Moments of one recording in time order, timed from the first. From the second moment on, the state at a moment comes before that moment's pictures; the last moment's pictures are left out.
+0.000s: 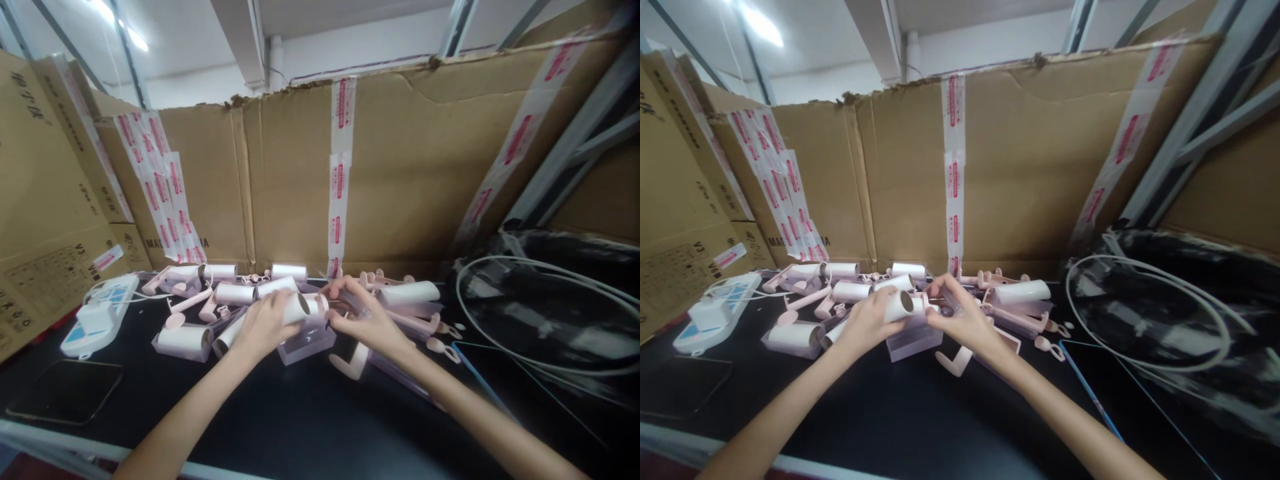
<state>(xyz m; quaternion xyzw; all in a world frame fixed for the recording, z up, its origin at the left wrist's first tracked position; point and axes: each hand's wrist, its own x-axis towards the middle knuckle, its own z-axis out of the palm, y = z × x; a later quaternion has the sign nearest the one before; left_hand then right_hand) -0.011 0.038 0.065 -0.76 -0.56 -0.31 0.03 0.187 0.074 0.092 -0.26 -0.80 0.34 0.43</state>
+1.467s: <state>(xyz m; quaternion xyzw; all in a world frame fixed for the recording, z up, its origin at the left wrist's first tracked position) 0.054 0.005 0.058 -0.84 -0.46 -0.29 -0.04 0.290 0.052 0.070 -0.41 -0.91 -0.10 0.04</state>
